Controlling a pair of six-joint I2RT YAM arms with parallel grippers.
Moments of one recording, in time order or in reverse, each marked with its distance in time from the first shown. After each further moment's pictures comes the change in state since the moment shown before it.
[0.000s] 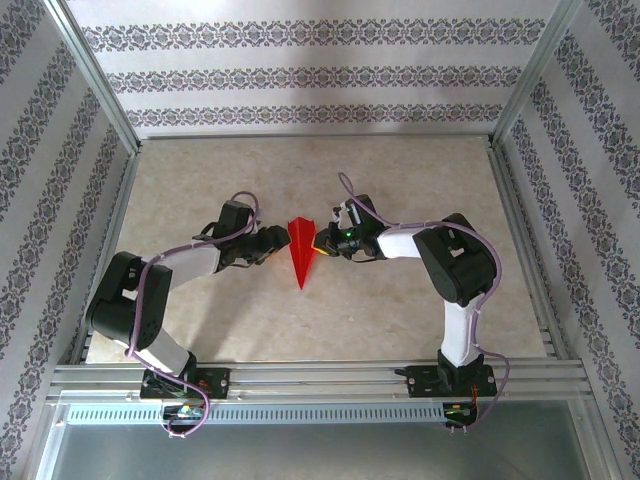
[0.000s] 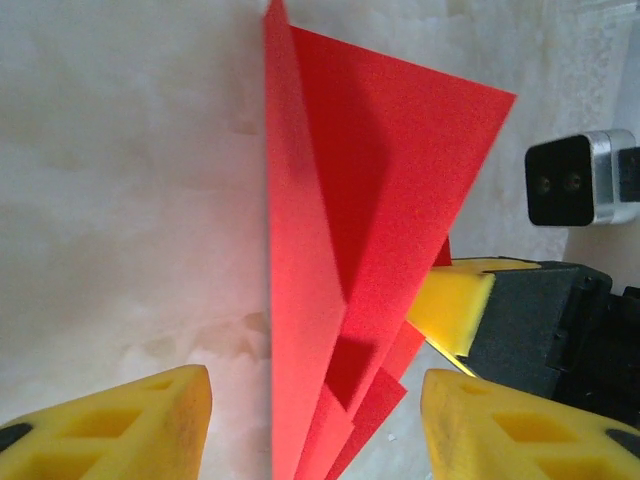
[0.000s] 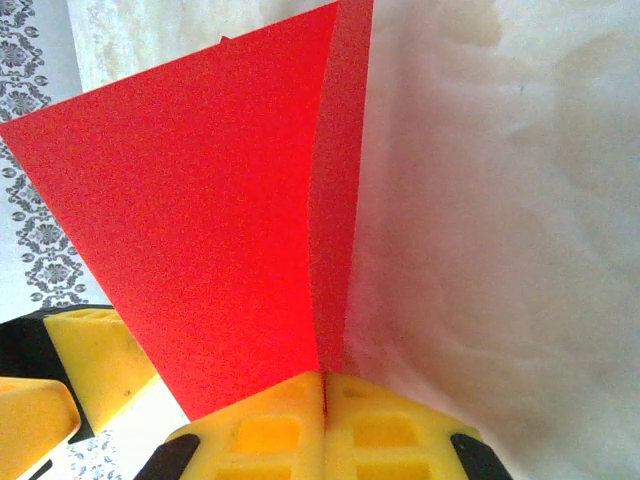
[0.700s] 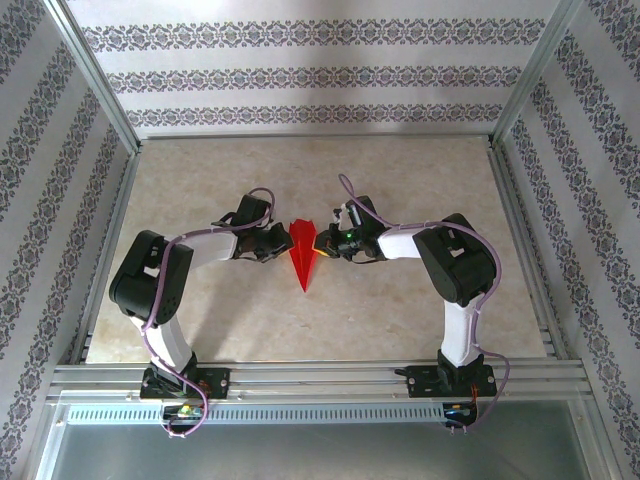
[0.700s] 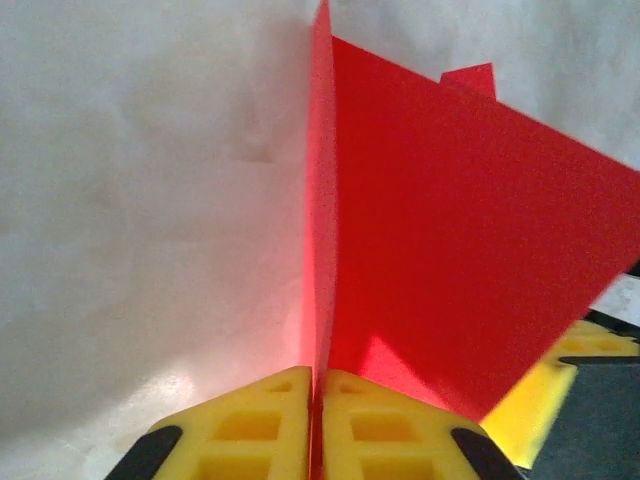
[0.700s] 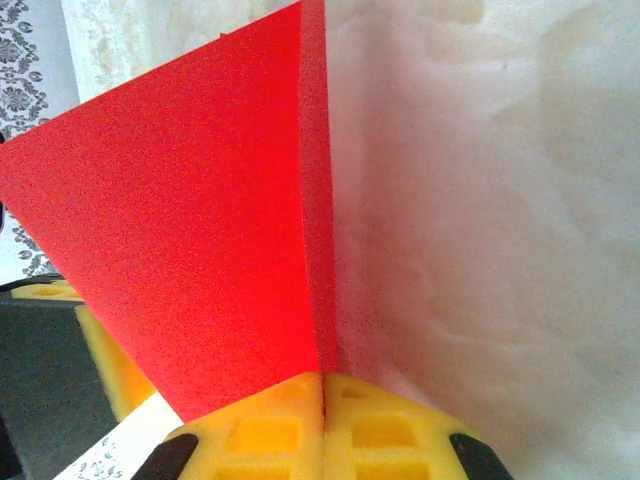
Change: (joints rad) left arm -0.041 0.172 0.159 -0.119 -0.059 0.015; right arm -0.005 0.000 -0.012 0.000 -0.005 0.000
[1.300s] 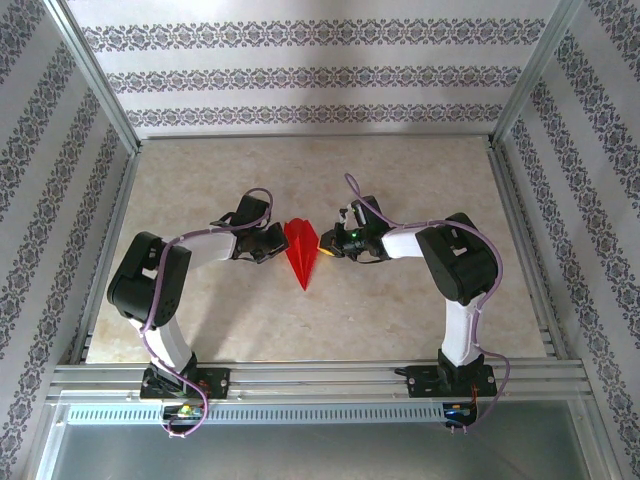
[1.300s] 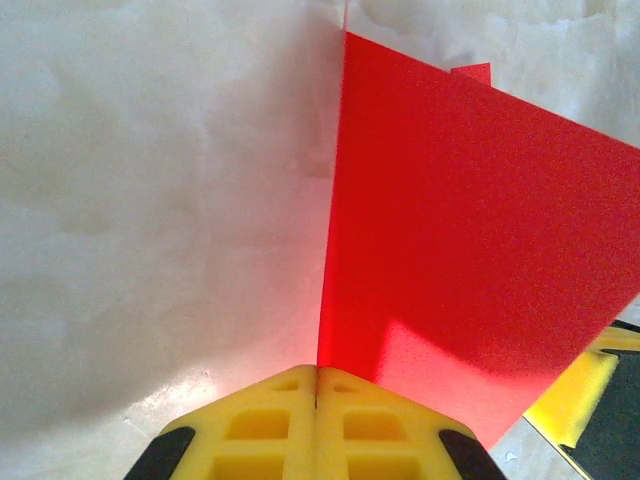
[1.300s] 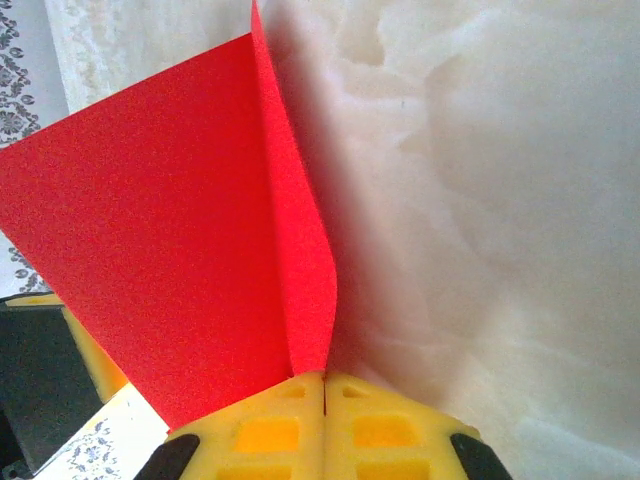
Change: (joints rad) left arm 0.000 -0.019 0.000 -0.039 -0.072 -0.001; right arm -0.027 0.000 -0.015 -0.002 0.001 0.003
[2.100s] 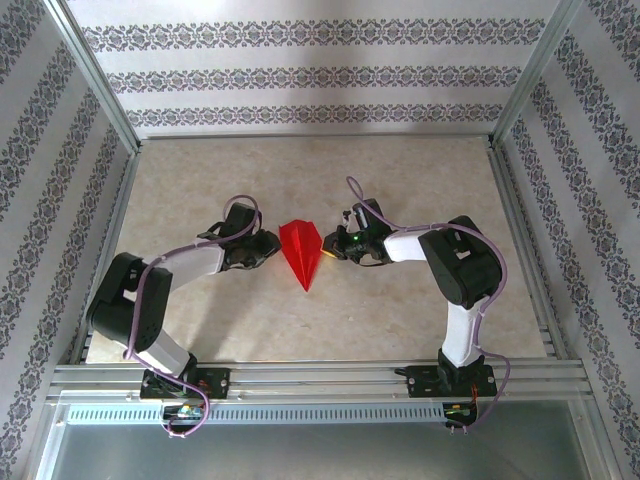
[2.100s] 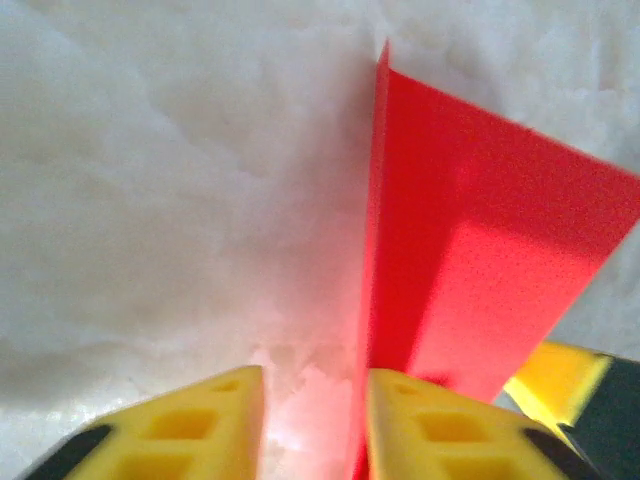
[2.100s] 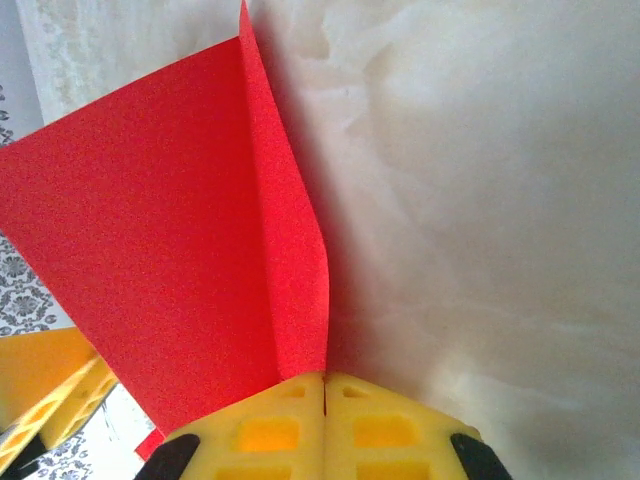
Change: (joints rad) left arm -0.002 -0.185 -0.130 -0.016 -0.129 -0.127; right arm 0.009 -0.036 -0.041 -0.006 0.064 0.000
